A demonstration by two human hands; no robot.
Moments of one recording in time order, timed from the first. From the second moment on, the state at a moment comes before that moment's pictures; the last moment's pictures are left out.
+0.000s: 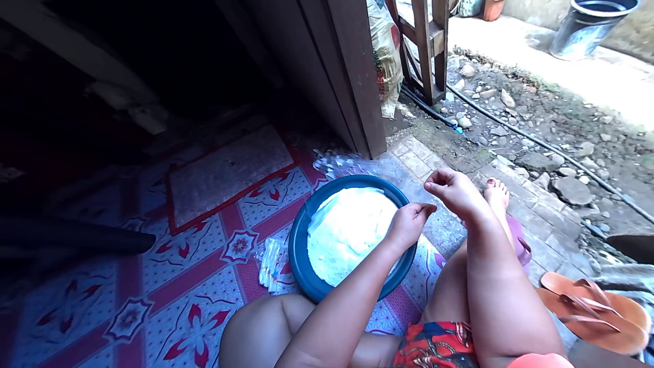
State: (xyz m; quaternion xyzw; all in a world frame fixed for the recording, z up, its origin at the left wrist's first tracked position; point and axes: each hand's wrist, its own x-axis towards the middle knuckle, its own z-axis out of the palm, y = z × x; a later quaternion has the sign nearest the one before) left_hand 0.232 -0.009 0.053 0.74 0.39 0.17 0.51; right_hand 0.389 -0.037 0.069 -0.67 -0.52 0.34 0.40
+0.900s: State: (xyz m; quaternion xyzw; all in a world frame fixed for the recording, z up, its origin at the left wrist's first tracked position) left_hand 0.231 -0.019 0.045 0.72 0.42 0.16 0.54; right_hand 0.391 -0.049 0.079 -0.56 -0.42 0.27 0.66
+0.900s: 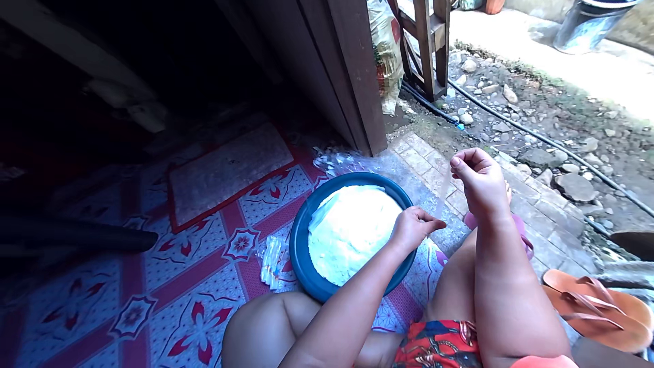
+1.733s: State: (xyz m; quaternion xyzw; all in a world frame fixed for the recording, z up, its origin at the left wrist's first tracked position) left_hand 0.087 -0.042 0.053 0.69 0.39 0.39 0.46; right_hand 0.263 -0.052 0.105 -0.38 -0.69 0.32 0.53
